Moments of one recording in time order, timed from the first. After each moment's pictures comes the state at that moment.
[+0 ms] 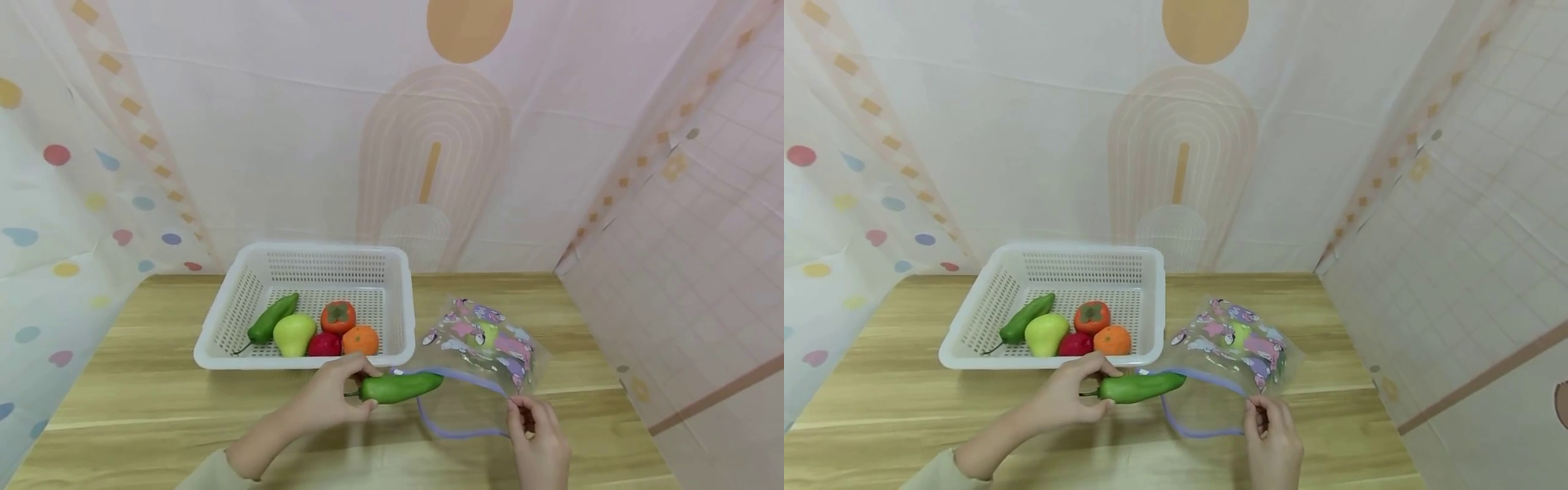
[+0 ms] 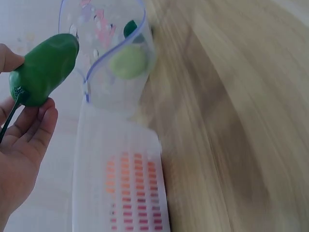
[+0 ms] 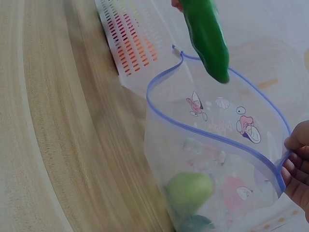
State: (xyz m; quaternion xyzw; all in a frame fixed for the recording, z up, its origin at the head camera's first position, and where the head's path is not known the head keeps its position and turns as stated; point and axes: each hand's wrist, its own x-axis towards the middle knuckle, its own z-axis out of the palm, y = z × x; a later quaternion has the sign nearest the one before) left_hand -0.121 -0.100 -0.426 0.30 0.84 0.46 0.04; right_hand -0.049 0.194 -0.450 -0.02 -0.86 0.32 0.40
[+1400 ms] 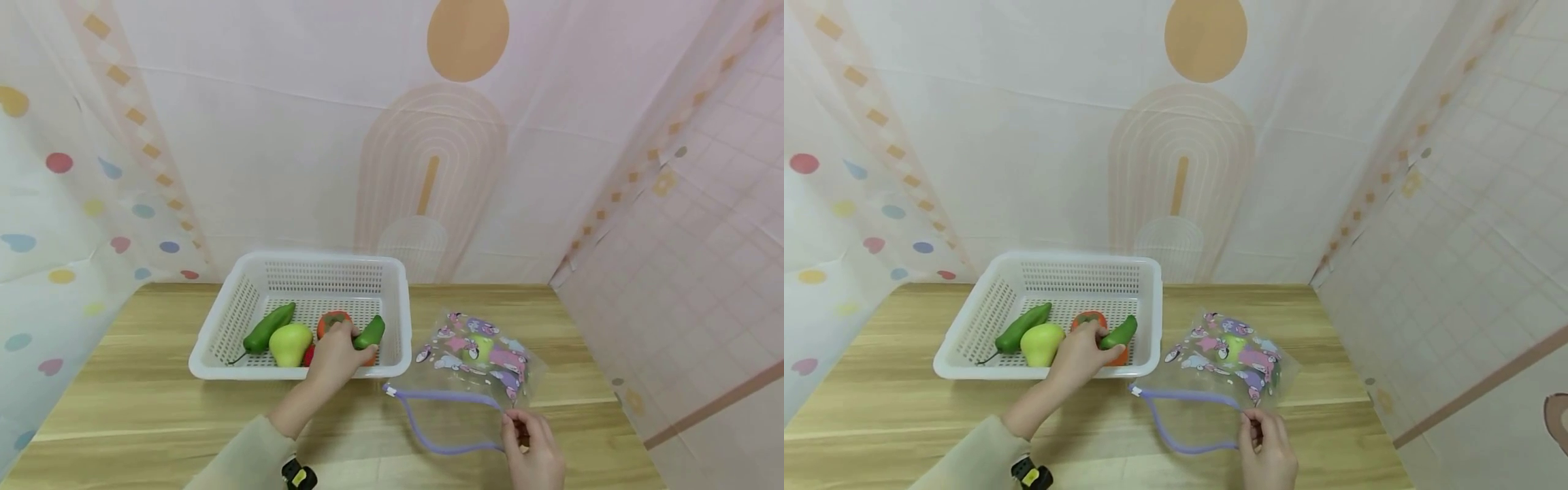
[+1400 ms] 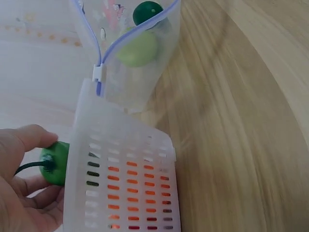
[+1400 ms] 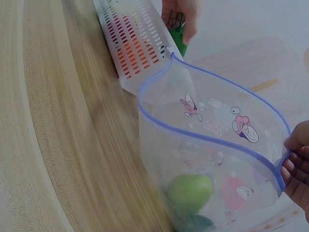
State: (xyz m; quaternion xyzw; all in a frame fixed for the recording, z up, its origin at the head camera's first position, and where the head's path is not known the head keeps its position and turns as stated) left_hand -0.179 -0.072 -0.420 0.04 0.93 0.36 -0.05; right_hand -0.051 0.194 -0.446 -0.01 -0.84 0.33 0.42
